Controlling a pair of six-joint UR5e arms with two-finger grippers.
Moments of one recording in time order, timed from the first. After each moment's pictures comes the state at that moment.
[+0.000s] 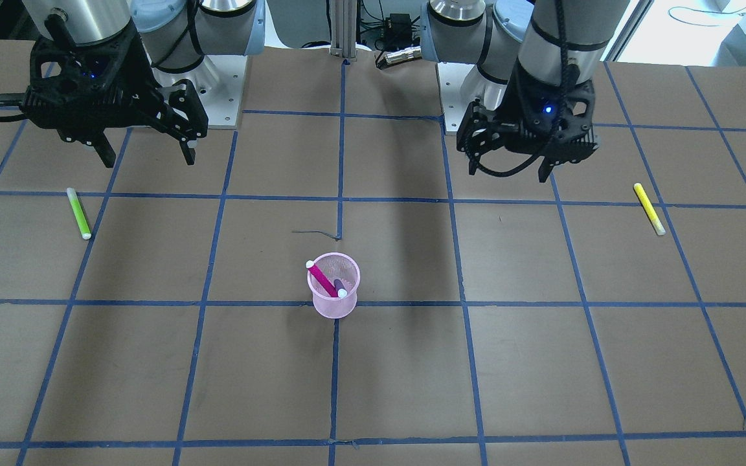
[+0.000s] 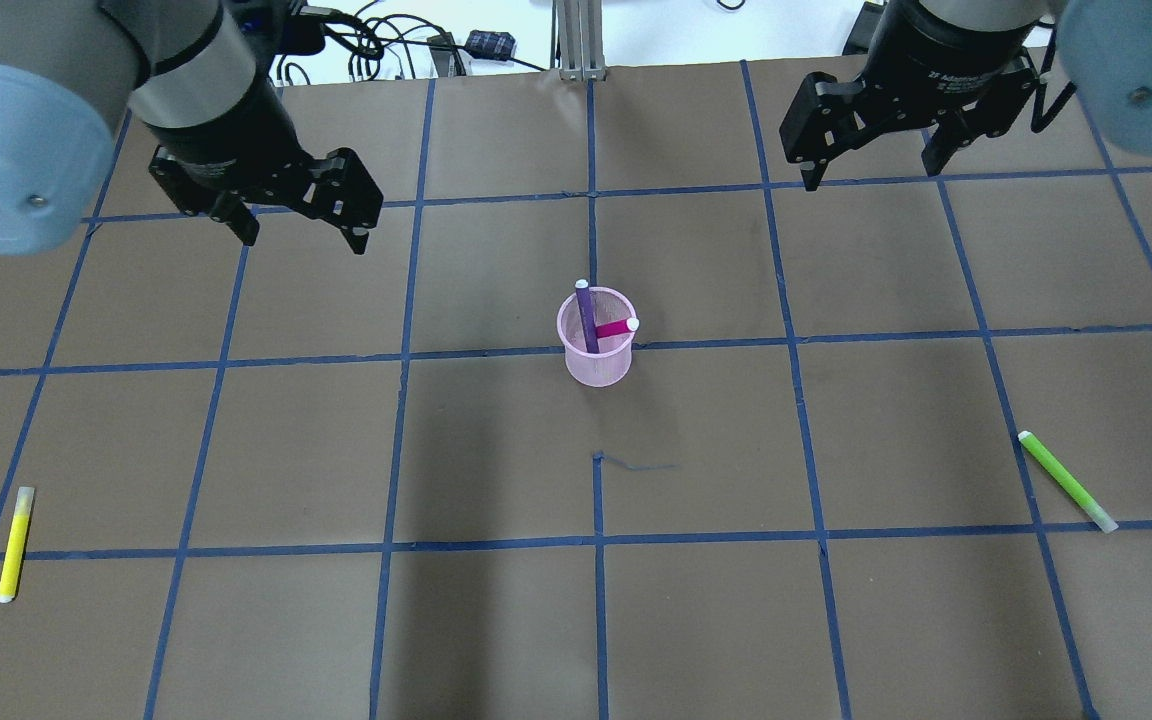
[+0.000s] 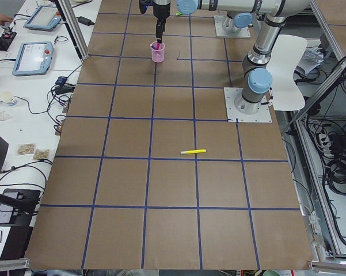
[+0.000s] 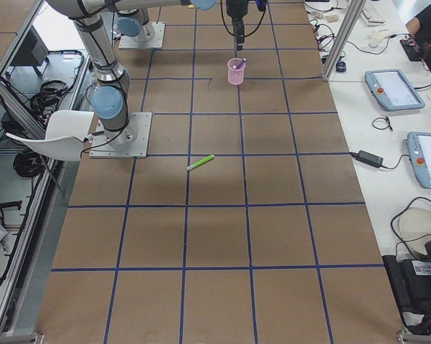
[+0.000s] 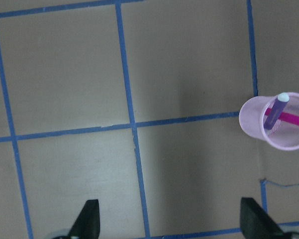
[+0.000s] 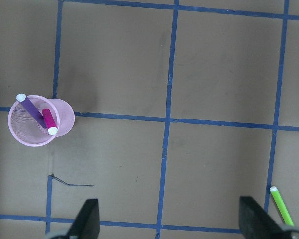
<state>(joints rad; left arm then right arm) -1.60 -1.56 -1.56 -1.55 1.59 0.11 1.62 -1.56 1.49 -1.60 -1.58 -0.04</state>
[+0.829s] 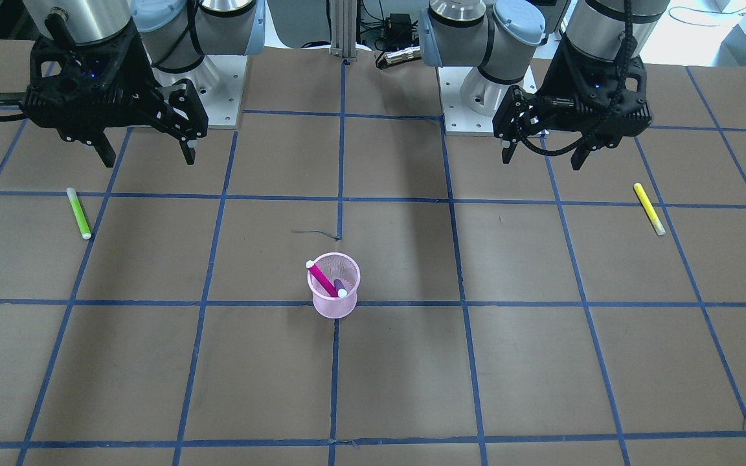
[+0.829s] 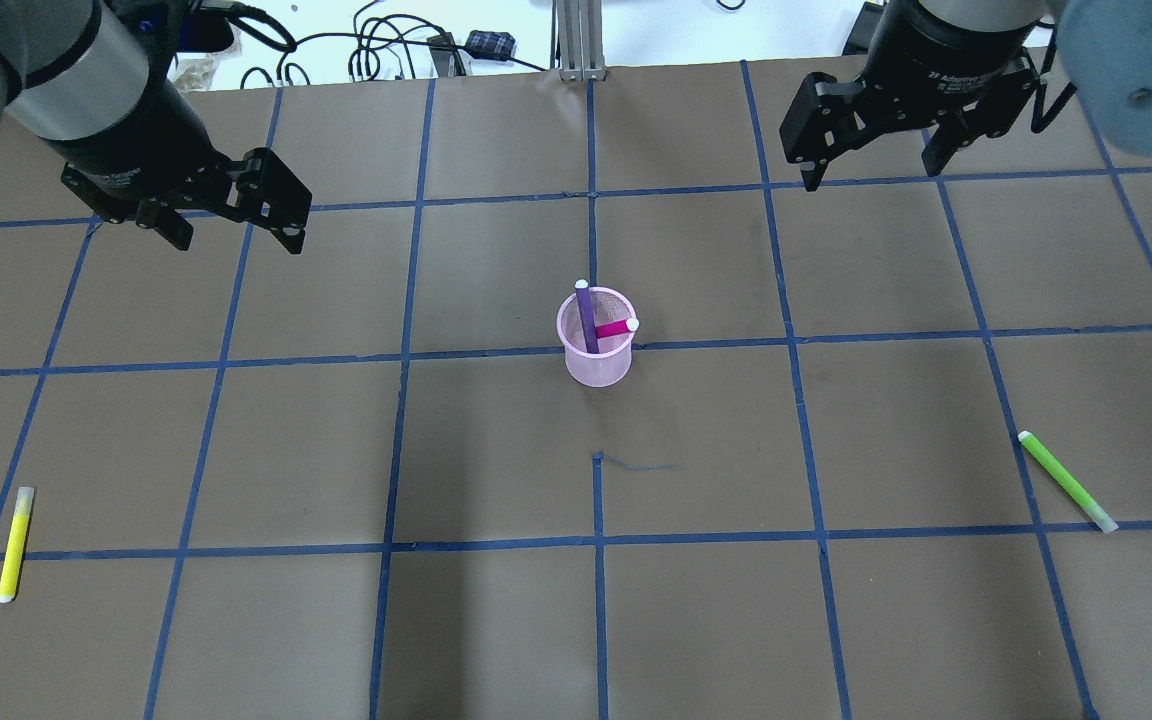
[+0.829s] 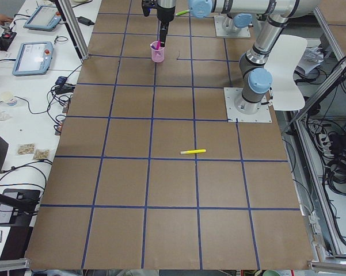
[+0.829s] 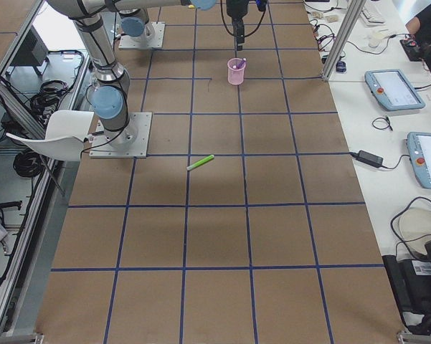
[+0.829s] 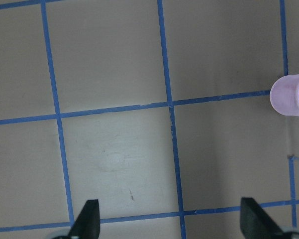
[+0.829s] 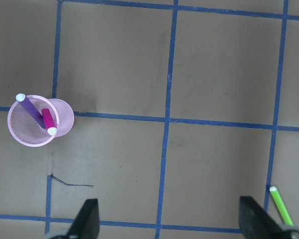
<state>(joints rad) -1.52 -1.50 -1.61 -1.51 1.56 0.14 1.62 -1.56 1.49 -1.60 -1.58 -0.04</state>
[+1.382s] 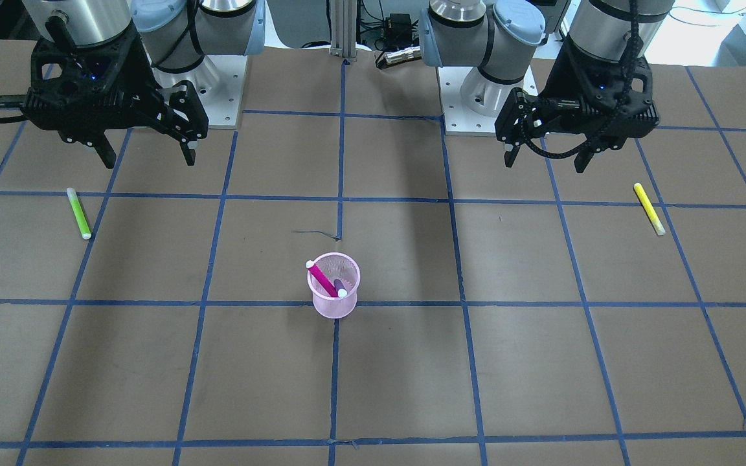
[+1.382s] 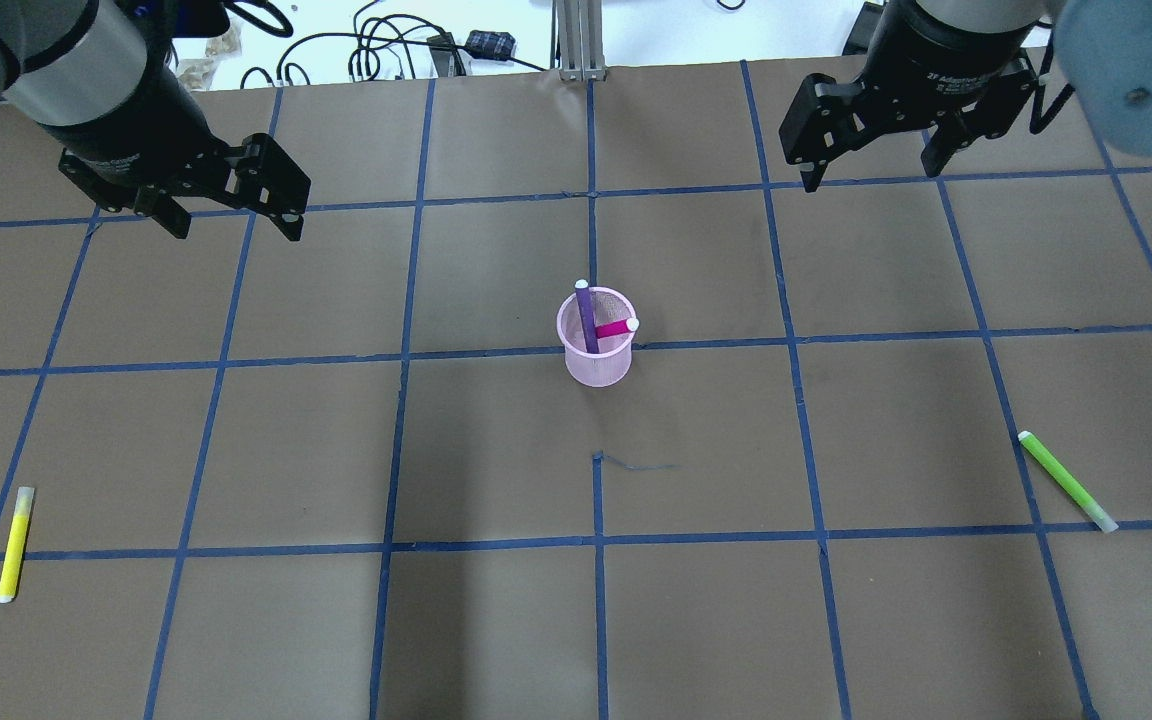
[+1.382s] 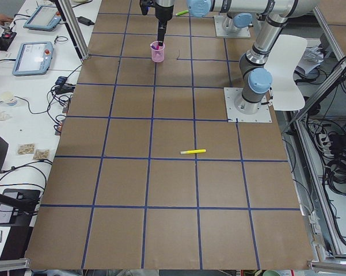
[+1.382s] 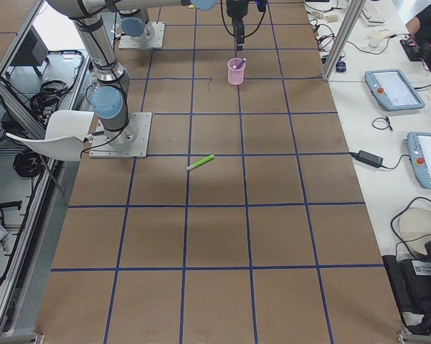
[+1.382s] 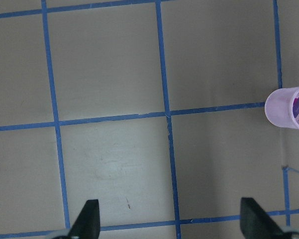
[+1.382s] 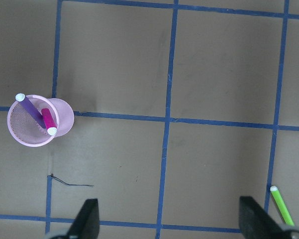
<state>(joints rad) -1.52 -1.52 -1.59 -1.50 1.57 0.13 1.62 -1.56 1.49 -1.60 -1.58 -0.03</state>
